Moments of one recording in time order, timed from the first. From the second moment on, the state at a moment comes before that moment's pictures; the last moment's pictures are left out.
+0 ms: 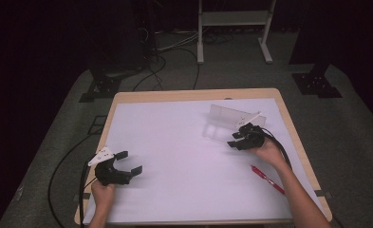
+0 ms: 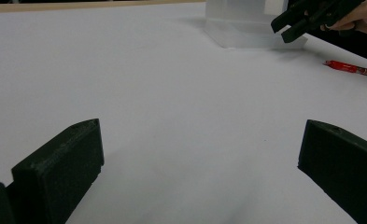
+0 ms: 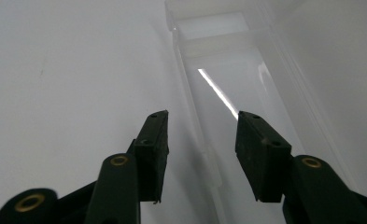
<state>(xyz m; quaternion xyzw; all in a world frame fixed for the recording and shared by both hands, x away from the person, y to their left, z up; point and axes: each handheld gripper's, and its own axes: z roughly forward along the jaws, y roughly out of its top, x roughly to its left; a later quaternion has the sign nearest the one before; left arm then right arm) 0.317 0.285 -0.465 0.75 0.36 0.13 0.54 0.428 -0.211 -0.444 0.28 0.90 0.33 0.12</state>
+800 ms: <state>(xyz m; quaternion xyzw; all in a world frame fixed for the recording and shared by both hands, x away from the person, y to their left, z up) 0.318 0.285 -0.465 0.75 0.36 0.13 0.53 0.431 -0.204 -0.454 0.27 0.90 0.31 0.12</state>
